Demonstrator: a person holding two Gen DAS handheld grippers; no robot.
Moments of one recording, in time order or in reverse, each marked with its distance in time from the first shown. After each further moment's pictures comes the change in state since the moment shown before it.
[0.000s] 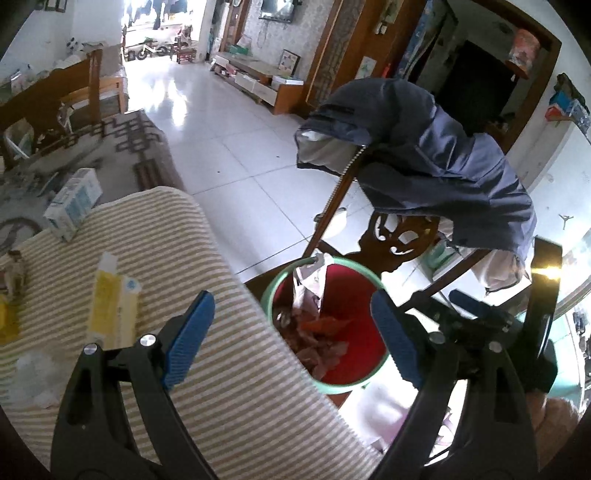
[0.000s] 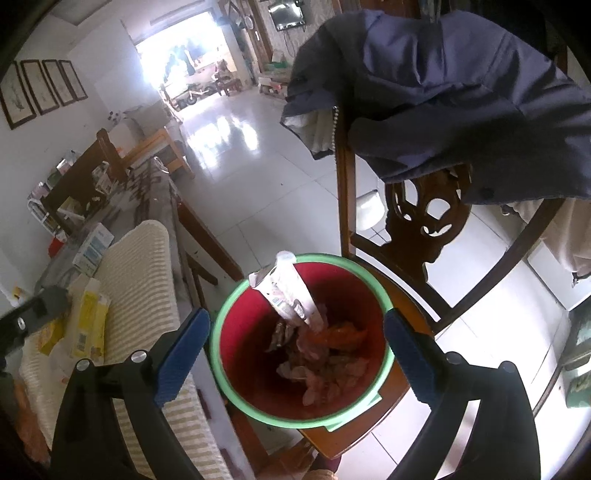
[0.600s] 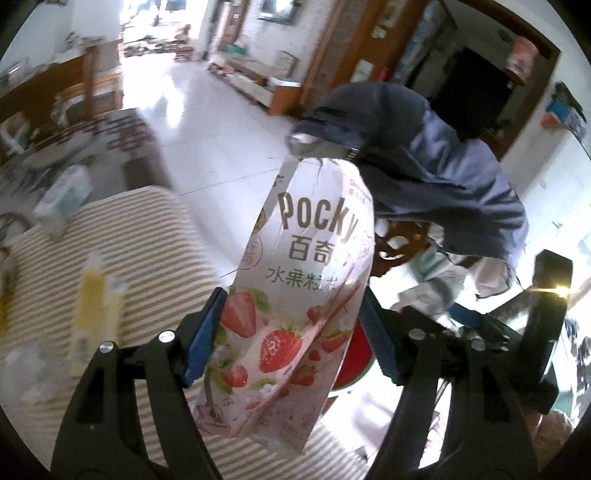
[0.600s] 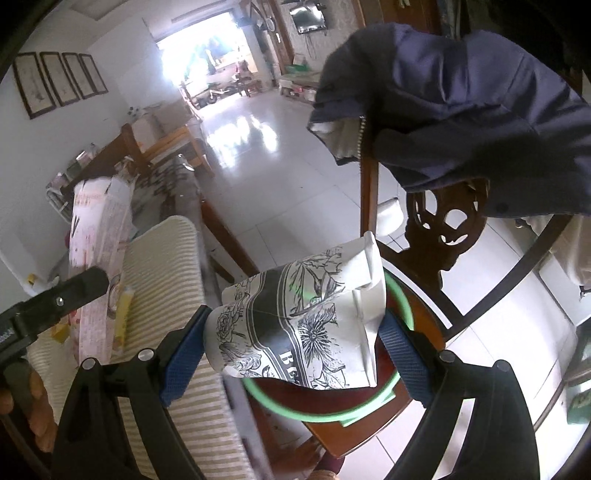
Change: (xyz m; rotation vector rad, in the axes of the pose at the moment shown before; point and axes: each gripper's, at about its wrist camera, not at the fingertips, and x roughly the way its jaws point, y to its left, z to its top) left arm 0.011 -0.018 0.009 -0.008 0.001 -0.056; right arm -0.005 0.003 0.001 -0.051 0.006 0.052
